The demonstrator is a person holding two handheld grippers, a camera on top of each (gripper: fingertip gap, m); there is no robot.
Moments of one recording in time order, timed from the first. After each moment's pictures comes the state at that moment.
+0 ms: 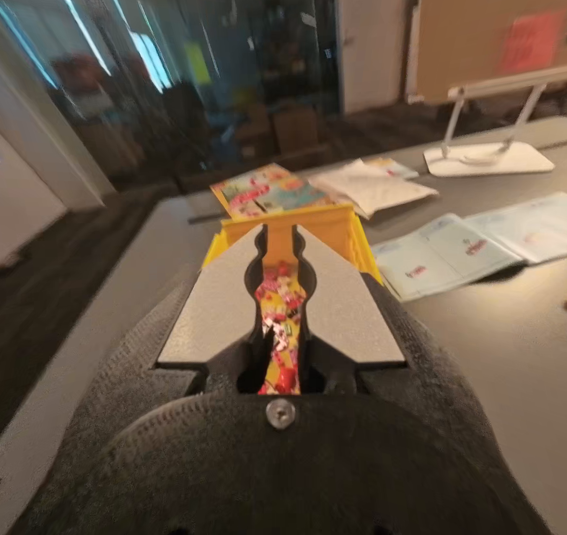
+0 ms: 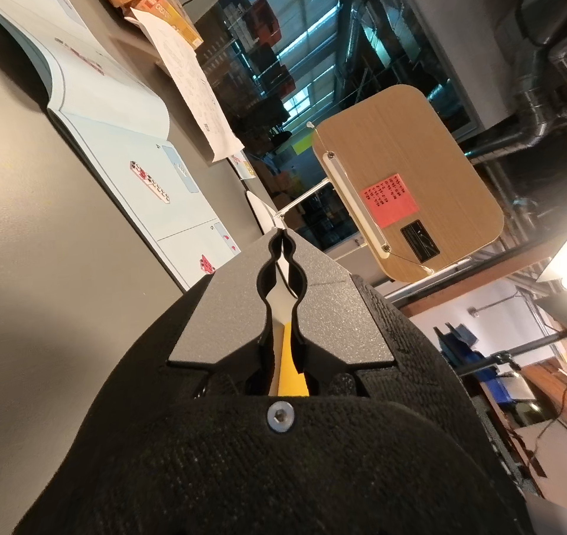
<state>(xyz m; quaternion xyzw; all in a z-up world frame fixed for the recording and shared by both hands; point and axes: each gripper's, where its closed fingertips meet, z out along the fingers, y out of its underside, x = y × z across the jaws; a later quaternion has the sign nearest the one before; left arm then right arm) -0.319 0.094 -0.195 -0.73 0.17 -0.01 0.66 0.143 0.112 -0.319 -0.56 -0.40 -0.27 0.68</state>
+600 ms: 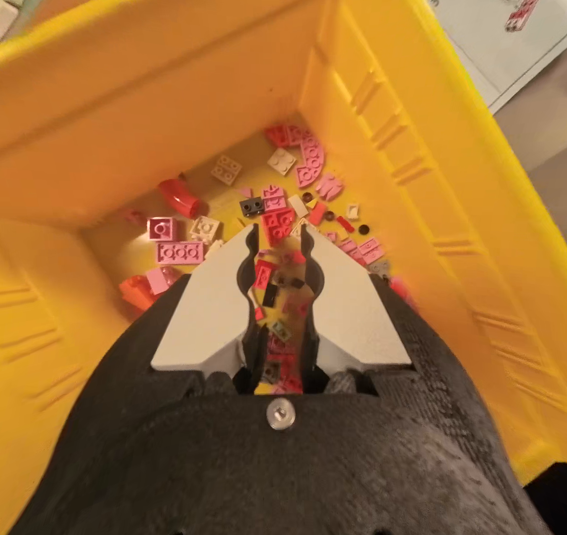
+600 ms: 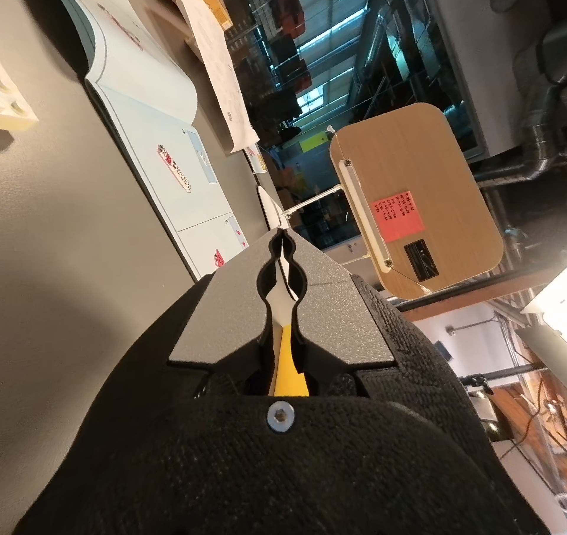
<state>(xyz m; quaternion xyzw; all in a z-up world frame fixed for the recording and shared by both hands) -0.283 0.197 -0.379 -0.87 0.39 -0.16 0.25 0.130 0.114 -0.334 -0.54 -0.45 -0.30 0.64</state>
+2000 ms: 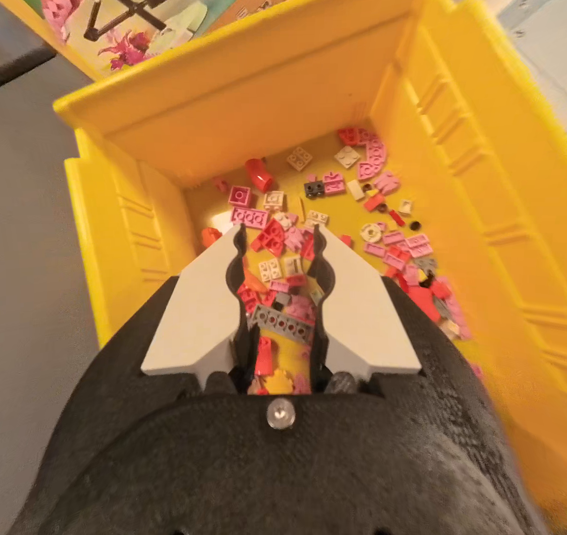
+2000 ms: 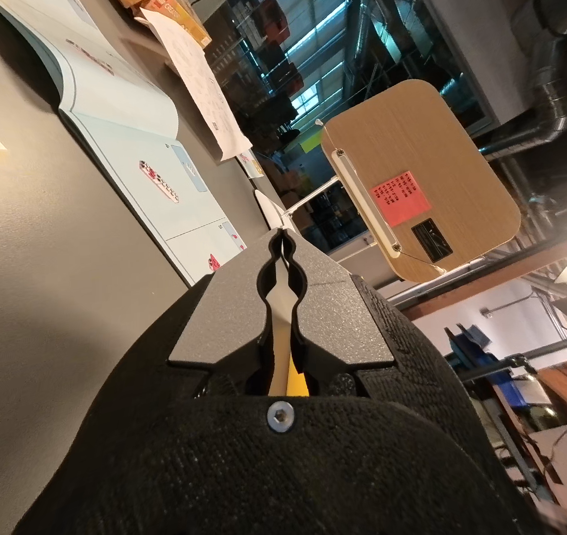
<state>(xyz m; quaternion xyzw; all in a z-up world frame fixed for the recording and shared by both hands) -0.328 0.202 -0.353 -0.88 0.32 -0.06 0.36 0.141 0.115 -0.324 -0.57 -0.40 -0.25 0.67</state>
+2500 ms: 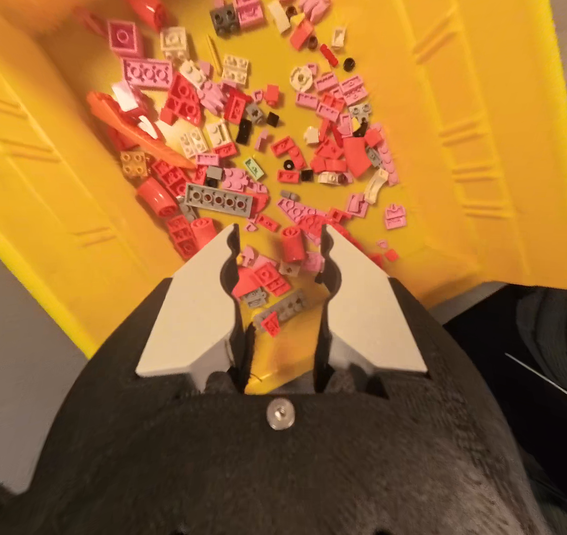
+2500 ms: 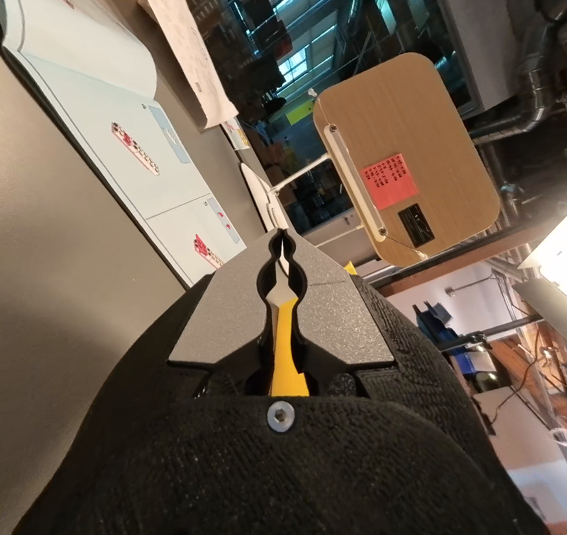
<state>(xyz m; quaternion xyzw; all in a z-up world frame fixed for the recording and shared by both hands) -0.353 0.108 -0.366 -0.91 0.38 -0.10 0.15 0.153 0.123 -0.330 -0.58 -0.39 -0.31 0.64</state>
